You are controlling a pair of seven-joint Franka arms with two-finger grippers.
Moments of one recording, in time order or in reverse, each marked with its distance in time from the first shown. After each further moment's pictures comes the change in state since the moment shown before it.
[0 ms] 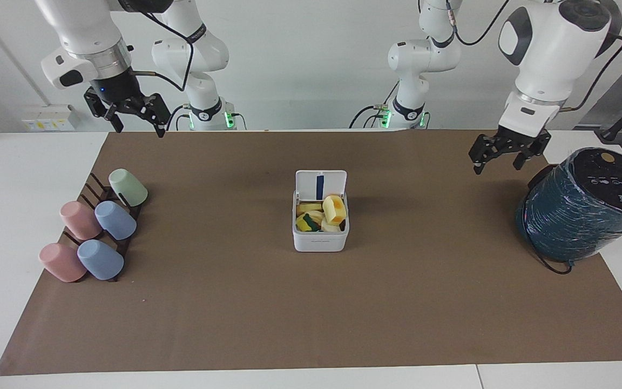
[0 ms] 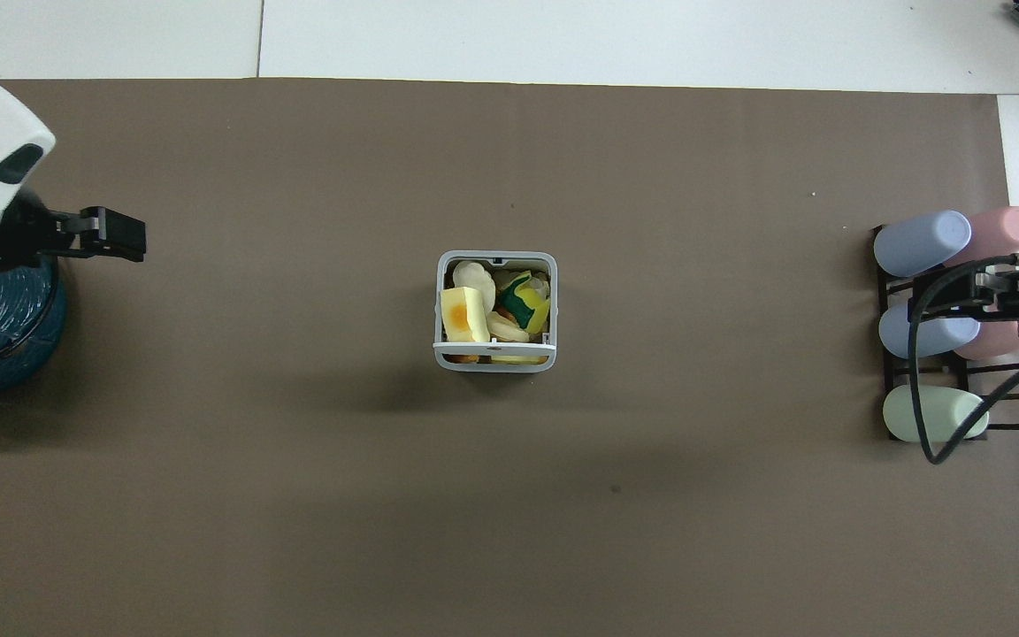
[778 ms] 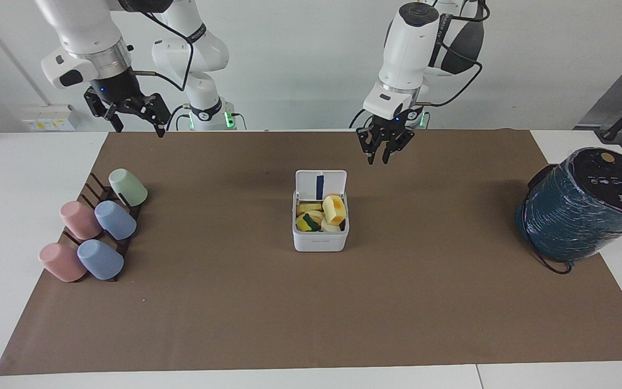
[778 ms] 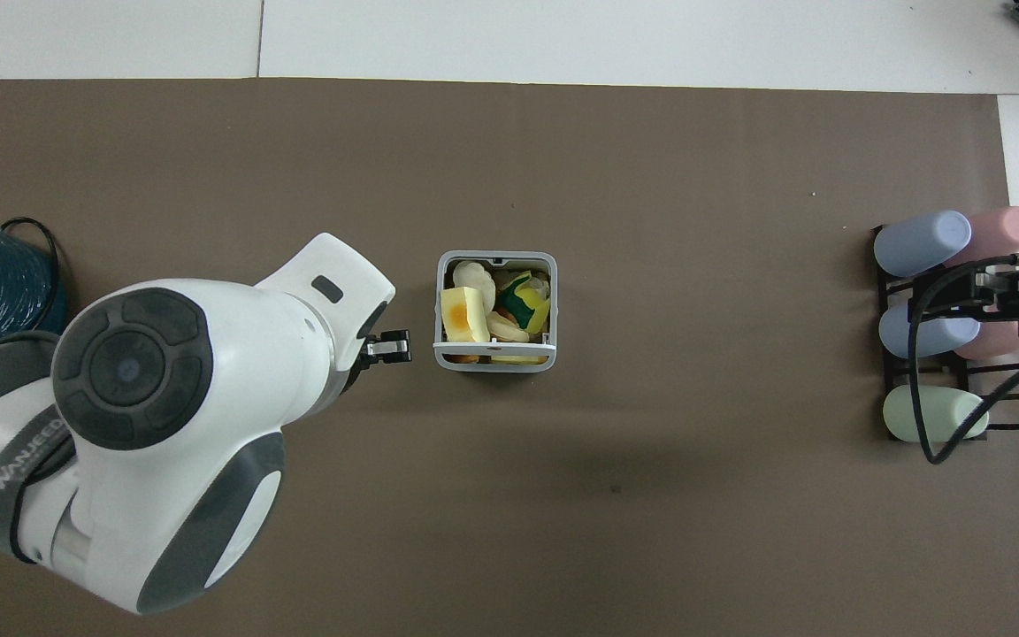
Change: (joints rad) left arm -0.368 -0.137 -0.010 -0.308 -0.099 0.257 -0.352; right arm 0.000 0.000 0.000 0.000 0.000 0.000 0.000
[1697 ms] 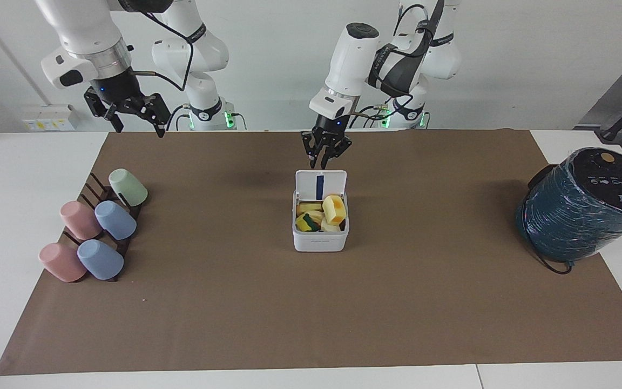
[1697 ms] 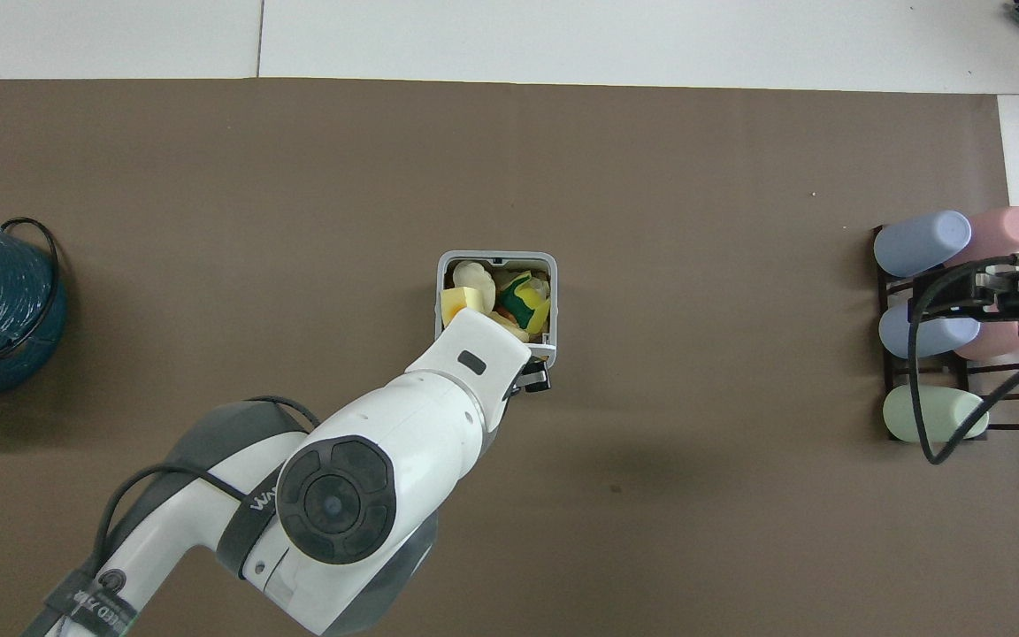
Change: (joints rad) left arm -0.202 0.089 0.020 -0.145 -0.035 0.511 -0.250; right arm 0.000 0.000 0.000 0.000 0.000 0.000 0.000
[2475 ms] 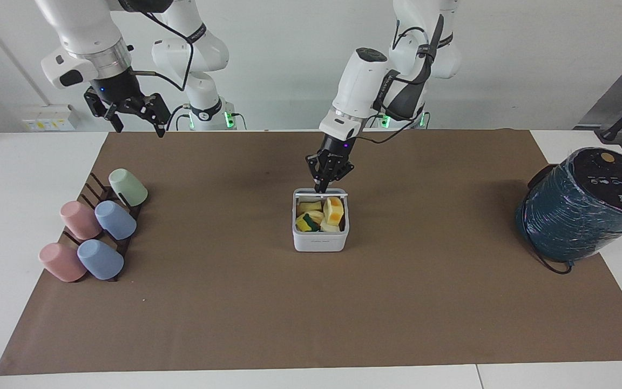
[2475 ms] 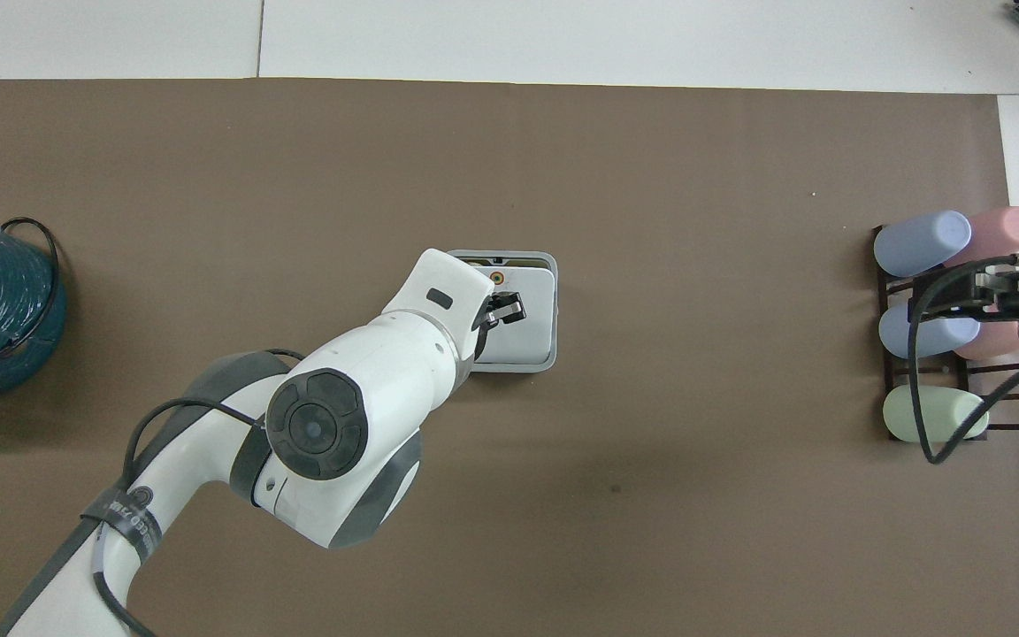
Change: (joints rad) left arm 0.071 0.130 0.007 0.035 0.000 0.182 -0.004; right arm 0.000 0.000 0.000 0.000 0.000 0.000 0.000
